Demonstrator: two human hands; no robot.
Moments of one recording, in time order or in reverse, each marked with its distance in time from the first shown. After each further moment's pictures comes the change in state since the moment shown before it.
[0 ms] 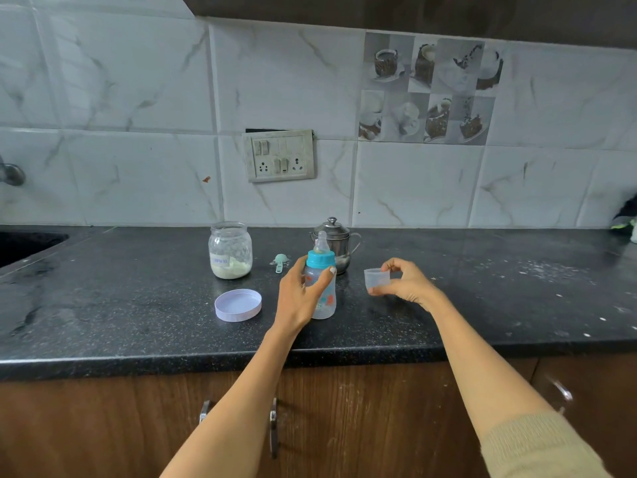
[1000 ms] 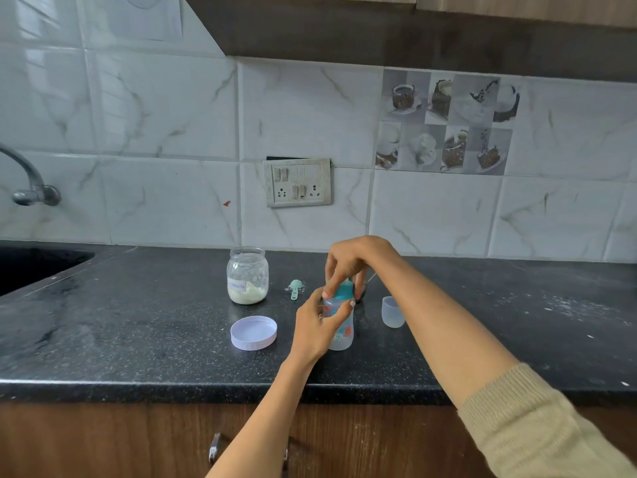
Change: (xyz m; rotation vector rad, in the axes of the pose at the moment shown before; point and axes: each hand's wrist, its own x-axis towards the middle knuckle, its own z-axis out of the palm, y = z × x) left_hand 0.001 -0.001 0.000 -0.057 -0.001 -0.026; right_hand 0.003 -0.189 0.041 -0.817 -0.570 -0.068
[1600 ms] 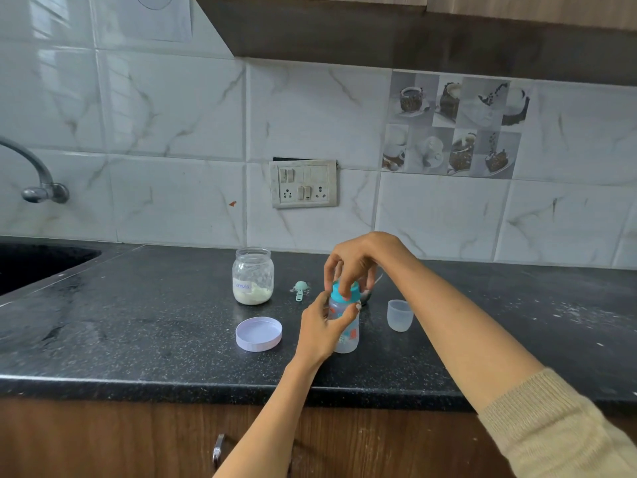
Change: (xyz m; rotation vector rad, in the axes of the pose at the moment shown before) left_hand 0.001 -0.002 0.000 -0.004 -0.009 -0.023; right_hand -0.007 -0.007 -0.006 -0.111 -0.043 -0.022
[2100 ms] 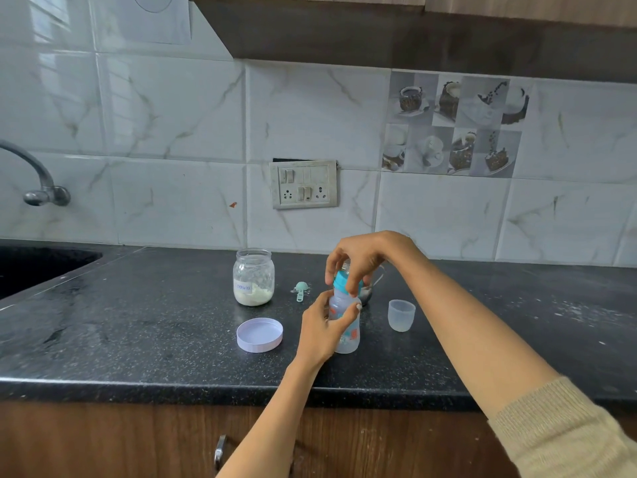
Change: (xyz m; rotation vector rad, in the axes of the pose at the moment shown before) left_hand -0.001 0.001 0.000 0.002 0.003 -0.015; right_hand -0.004 0.013 -0.002 0.097 0.066 -0.162
